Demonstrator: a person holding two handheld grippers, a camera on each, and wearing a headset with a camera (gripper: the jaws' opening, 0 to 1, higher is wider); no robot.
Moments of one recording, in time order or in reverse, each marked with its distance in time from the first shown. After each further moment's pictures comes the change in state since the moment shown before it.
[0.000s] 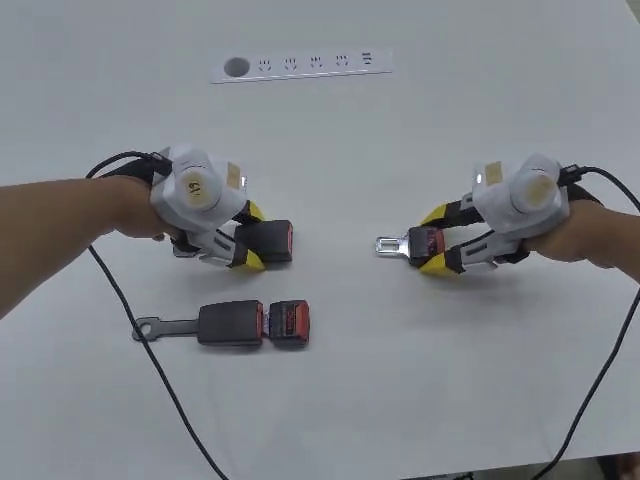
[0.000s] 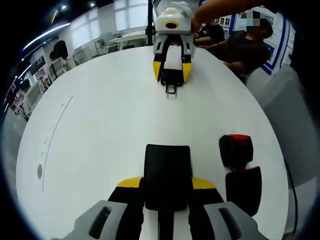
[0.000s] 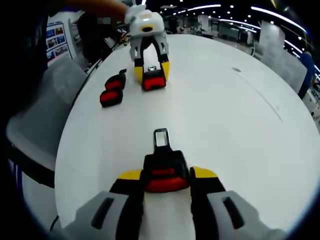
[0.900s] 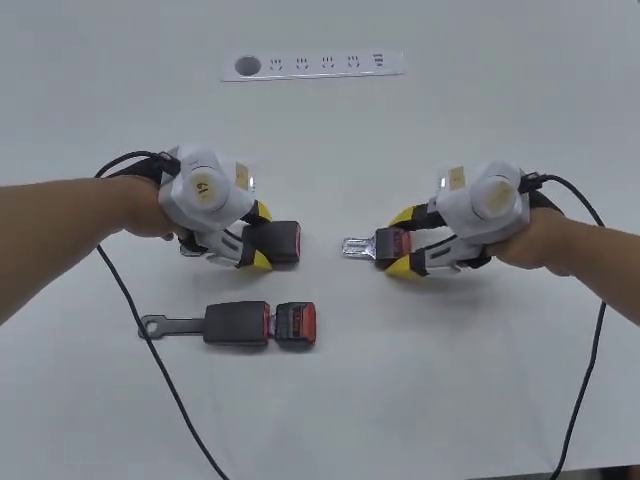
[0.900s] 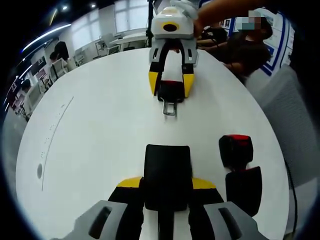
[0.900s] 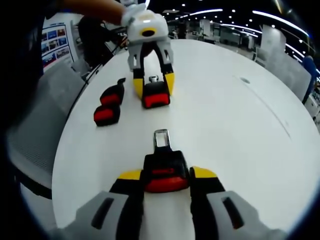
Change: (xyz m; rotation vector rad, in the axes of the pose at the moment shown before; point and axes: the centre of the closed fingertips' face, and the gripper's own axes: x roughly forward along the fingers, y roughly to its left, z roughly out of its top) left arm -0.001 0.001 -0.001 -0.003 -0.017 0.004; right arm 0.030 0.002 0.039 -0.014 -0.044 0.012
